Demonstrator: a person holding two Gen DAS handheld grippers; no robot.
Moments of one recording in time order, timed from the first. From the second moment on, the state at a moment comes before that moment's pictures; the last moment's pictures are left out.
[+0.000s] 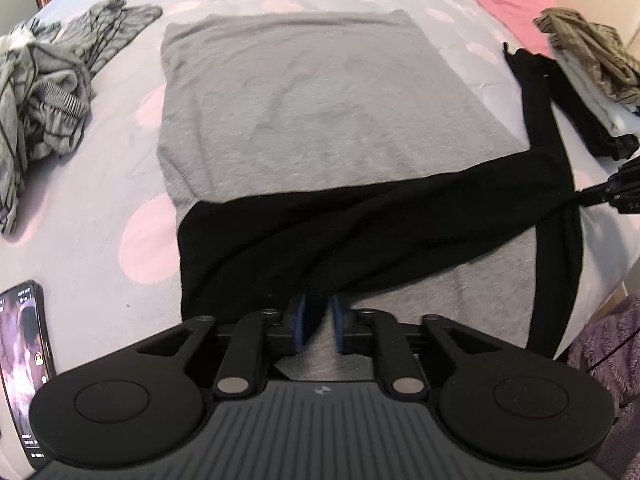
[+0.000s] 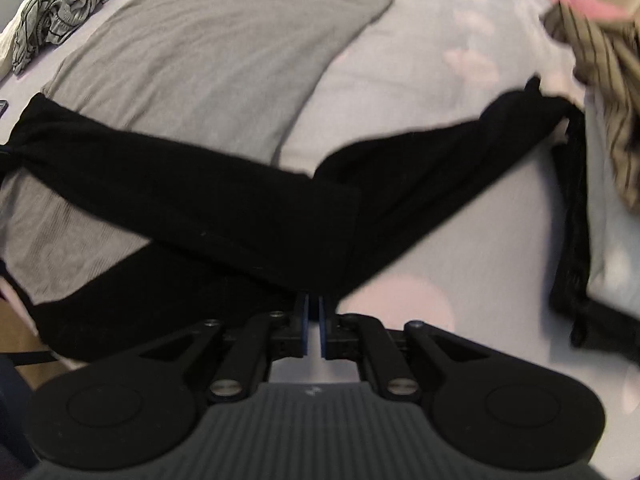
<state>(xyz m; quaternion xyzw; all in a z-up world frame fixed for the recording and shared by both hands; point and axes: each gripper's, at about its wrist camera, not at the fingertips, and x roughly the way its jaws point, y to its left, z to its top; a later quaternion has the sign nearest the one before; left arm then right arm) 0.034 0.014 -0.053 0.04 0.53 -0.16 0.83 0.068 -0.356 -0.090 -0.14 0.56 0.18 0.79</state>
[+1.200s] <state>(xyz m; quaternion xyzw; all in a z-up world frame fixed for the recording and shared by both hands) 0.043 -0.030 -0.048 0.06 0.53 -0.21 0.82 0.096 -0.357 -0.065 -0.03 0.50 0.13 0.85</state>
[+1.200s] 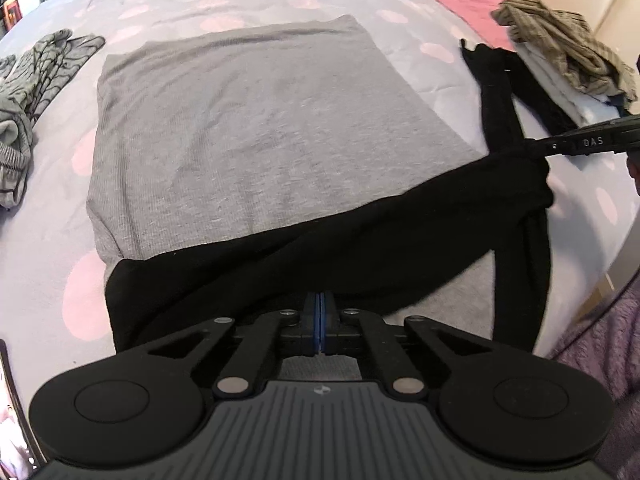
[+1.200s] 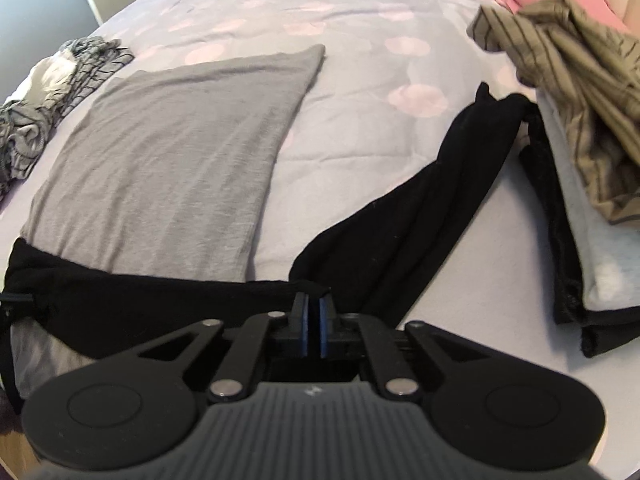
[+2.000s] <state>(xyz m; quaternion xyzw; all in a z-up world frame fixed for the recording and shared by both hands) 0.013 -0.030 -0.030 0.08 0.50 -0.25 0.83 0.067 -0.386 -0.063 -0.05 0.52 0.08 0.85</state>
